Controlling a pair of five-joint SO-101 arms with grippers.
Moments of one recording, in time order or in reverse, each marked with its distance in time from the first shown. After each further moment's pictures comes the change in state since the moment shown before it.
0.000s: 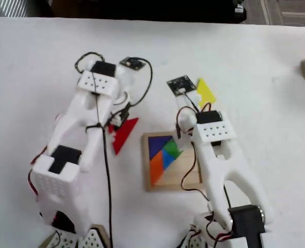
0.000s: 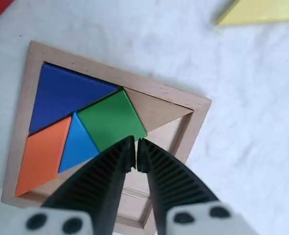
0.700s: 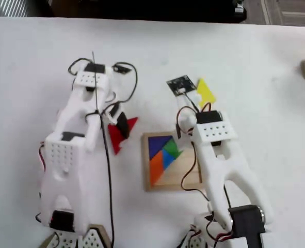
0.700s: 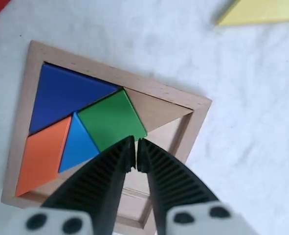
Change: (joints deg) left arm -6.0 26.5 -20.0 2.3 -5.2; right arm 0.0 0.0 0.0 0.0 0.0
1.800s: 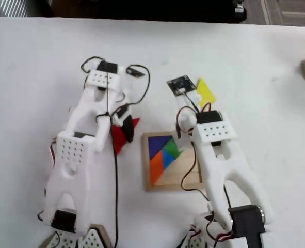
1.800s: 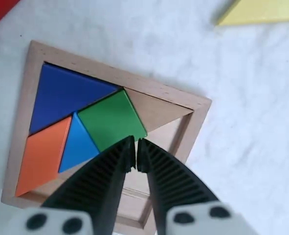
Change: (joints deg) left arm 4.4 5.1 -8.6 5.9 -3.8; right arm 0.0 0.0 0.0 0.0 0.0
